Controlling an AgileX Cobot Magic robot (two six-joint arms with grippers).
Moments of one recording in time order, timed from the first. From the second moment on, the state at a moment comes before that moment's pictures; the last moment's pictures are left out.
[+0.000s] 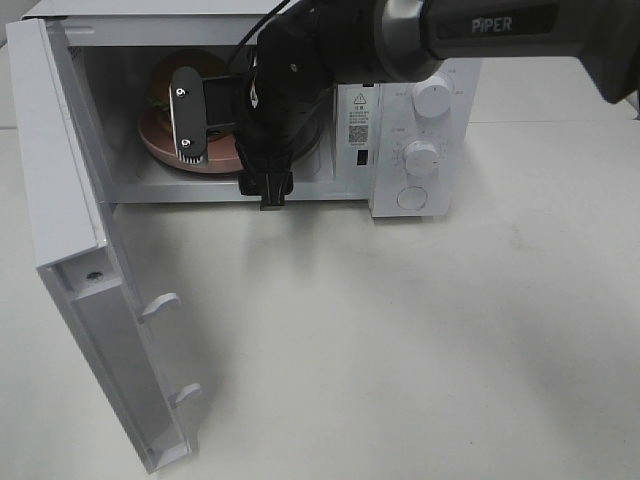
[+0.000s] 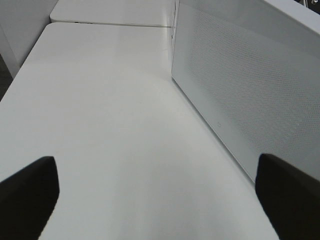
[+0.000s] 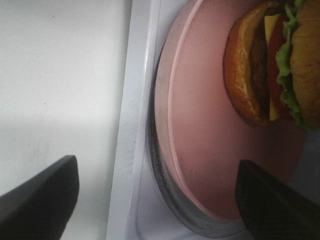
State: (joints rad) left arm 0.04 0.00 -0.52 -0.09 1.07 0.05; right arm 0.69 2.25 -1.77 -0.28 0.44 -0.86
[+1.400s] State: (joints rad) left arm 0.04 0.00 -0.52 -0.09 1.07 0.05; right arm 0.67 2.50 -2.09 -0.14 0.49 -0.97
